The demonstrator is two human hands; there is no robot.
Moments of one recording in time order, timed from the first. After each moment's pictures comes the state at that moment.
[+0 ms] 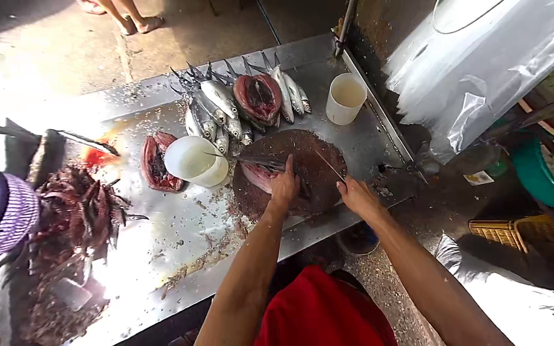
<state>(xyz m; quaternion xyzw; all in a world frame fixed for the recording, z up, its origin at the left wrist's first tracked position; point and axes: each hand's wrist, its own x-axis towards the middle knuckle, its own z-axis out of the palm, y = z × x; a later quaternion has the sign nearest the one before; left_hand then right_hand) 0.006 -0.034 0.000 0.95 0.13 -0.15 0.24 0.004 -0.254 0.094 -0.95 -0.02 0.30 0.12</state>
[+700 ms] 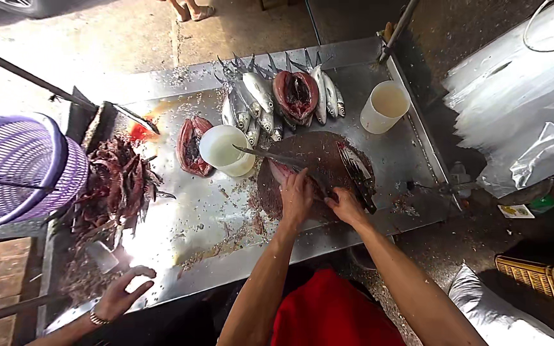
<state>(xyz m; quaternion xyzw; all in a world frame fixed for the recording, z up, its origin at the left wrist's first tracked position) -0.039 -0.009 0.001 0.93 0.13 0.11 0.34 0.010 -0.186 0.004 -0.89 -0.12 0.31 0.31</state>
